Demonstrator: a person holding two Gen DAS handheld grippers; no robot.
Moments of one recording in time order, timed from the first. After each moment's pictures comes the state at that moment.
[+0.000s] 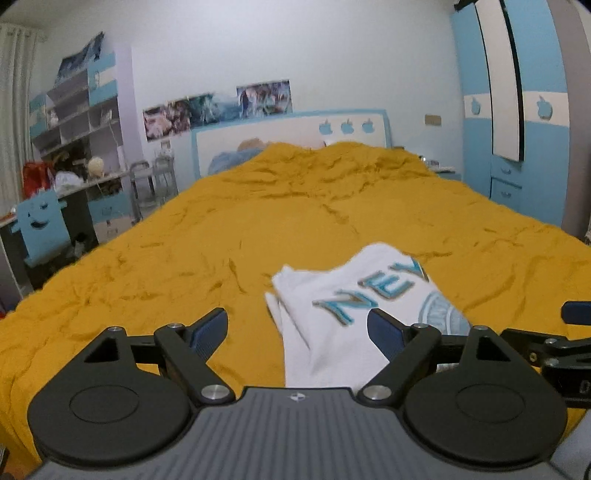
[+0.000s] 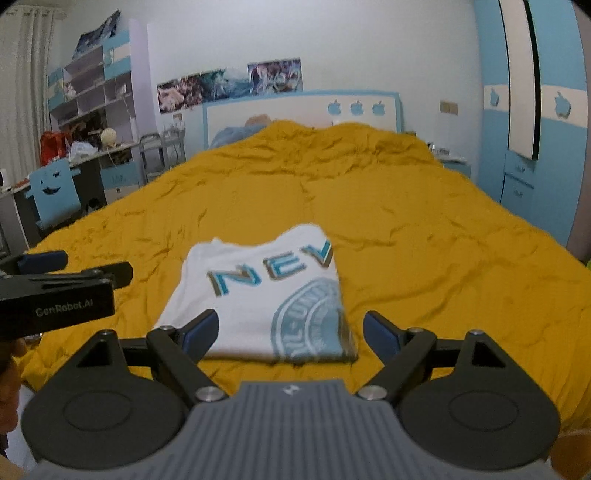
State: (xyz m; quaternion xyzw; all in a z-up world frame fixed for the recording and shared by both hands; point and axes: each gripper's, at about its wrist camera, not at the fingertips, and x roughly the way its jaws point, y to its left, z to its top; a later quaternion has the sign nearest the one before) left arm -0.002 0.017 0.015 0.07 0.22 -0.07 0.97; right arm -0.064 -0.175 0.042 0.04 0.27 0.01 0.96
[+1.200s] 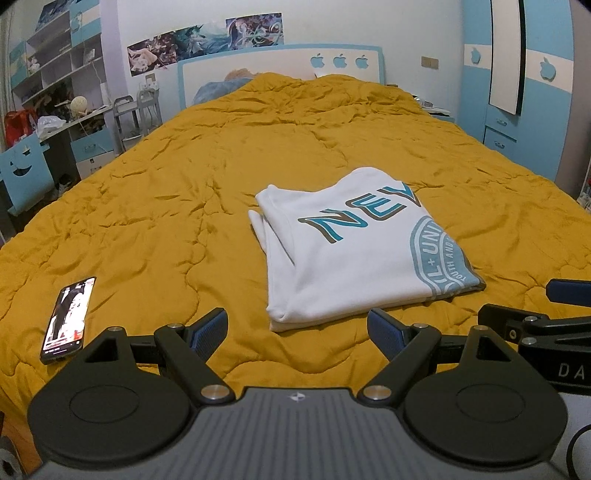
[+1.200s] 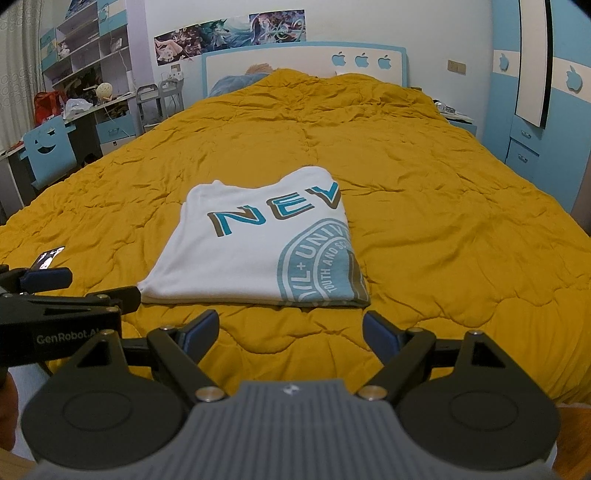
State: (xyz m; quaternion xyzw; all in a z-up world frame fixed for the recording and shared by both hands) left arm -0.006 0.020 -0.010 0.06 0.33 -0.08 0.94; right arm -0.048 -0.171 0.016 0.03 0.35 0.01 0.94
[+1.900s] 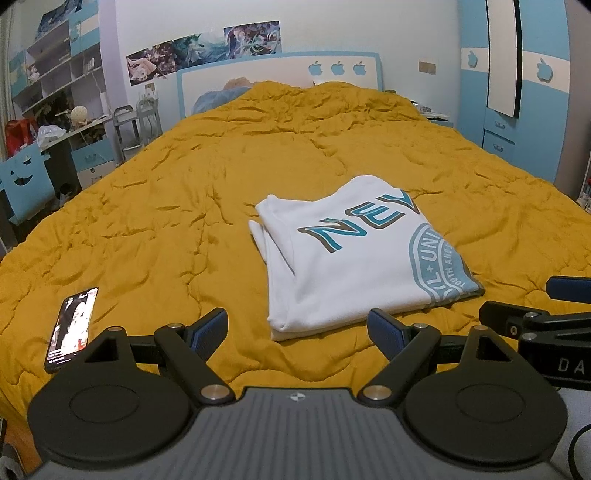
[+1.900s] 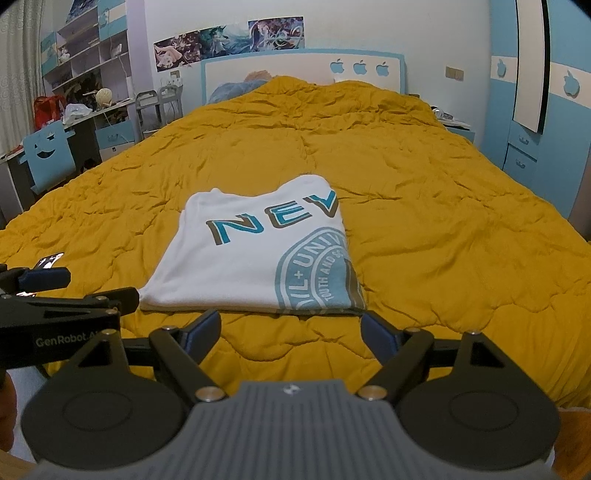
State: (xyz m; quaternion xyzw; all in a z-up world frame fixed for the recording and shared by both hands) left arm -0.005 0.023 -0.006 0.07 0.32 -0.08 0.94; right arm -0.050 -0.173 0.019 0.02 0.34 0.01 0.94
